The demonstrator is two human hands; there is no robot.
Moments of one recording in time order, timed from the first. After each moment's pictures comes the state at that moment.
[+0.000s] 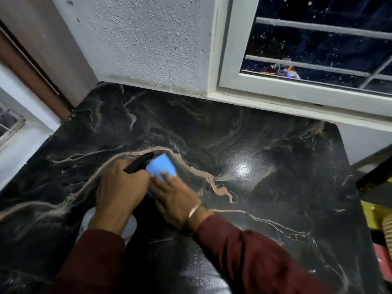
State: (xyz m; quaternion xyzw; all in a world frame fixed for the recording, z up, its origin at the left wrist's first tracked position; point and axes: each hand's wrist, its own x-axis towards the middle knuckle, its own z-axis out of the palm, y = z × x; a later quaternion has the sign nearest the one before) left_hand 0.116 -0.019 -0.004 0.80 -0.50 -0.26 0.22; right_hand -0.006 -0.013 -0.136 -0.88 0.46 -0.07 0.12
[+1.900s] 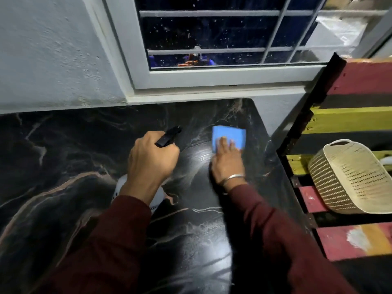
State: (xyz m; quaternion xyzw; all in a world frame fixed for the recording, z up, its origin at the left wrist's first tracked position) left_hand -0.076 -0.052 0.002 0.58 -0.71 -0.33 0.24; right_hand -0.262 0.006 -0.130 -0.52 0.85 -0.10 0.01
